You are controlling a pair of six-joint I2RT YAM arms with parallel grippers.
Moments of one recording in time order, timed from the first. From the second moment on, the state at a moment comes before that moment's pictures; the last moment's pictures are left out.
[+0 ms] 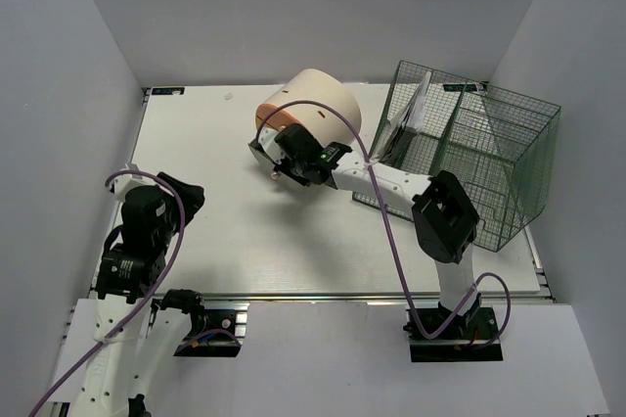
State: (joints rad) left arm -0.15 0.55 0.86 -0.81 -0.23 -0.87; right arm 0.92 1.97 1.62 -0.47 0.19 -0.35
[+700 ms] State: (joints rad) left arm -0.15 0.57 0.84 -0.78 -0.20 -0.87; right arm 0.92 1.98 1.62 -0.45 0.17 -0.36
